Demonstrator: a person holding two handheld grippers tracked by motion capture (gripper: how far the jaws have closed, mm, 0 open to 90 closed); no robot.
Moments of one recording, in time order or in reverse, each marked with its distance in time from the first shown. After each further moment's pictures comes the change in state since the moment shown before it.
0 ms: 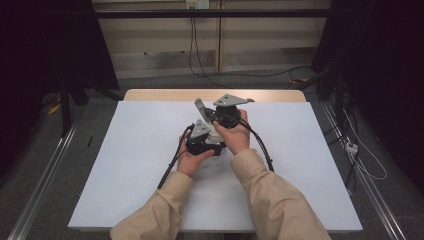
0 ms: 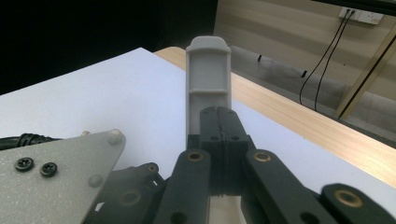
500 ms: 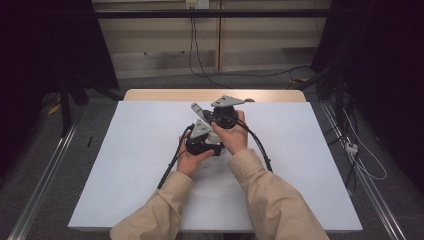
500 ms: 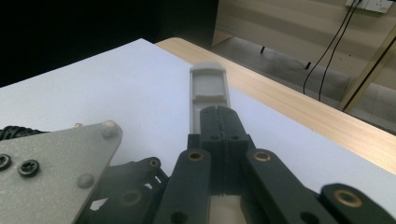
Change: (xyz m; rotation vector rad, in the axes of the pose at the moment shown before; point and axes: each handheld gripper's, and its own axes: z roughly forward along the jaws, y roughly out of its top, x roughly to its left) left arm 0.000 0.000 0.000 0.002 -0.002 0.002; right arm 0.002 -0.004 0.008 0.031 0.008 0.012
